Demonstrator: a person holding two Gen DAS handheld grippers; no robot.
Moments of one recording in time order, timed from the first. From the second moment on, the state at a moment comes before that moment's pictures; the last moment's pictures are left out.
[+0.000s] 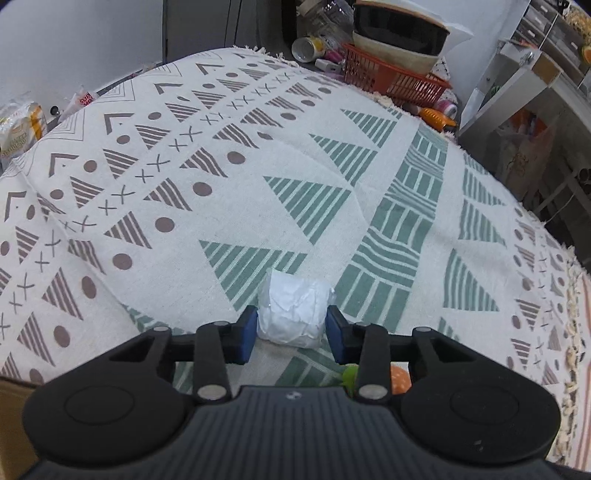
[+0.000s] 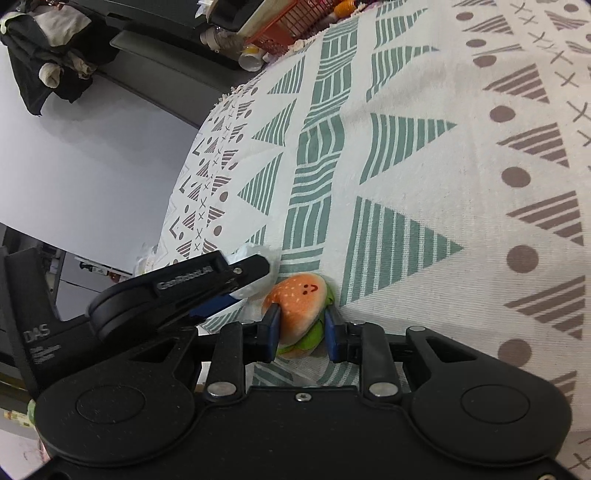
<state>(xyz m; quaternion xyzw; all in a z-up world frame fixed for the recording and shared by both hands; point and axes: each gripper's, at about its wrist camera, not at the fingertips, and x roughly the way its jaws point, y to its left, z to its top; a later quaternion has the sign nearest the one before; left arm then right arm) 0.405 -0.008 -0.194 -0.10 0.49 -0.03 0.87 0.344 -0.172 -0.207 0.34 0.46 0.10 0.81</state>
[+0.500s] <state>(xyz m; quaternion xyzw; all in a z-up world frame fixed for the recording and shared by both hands) 0.346 0.003 -0.131 -0.11 0.46 -0.04 0.88 0.311 -0.179 -0.169 0.32 0.42 0.09 0.85</state>
